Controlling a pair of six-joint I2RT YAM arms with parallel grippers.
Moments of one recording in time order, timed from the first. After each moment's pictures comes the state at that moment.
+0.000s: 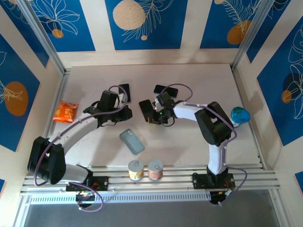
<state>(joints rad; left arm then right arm) -0.44 1.37 0.92 -0.41 0.35 -0.59 0.57 1.97 1.19 -0.30 -0.47 0.59</state>
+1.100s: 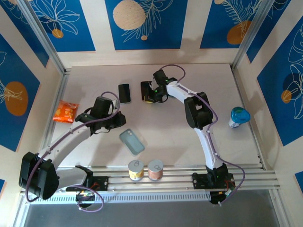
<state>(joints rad) -0.42 1.21 0.85 -0.54 0.28 -0.62 0.46 2.43 1.99 -0.67 -0.53 0.48</state>
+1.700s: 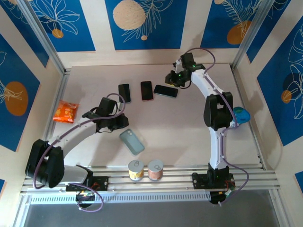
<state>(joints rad) -0.42 1.34 0.83 -0.47 0.31 -0.58 0.21 2.25 2.00 -0.78 -0.50 0.39</state>
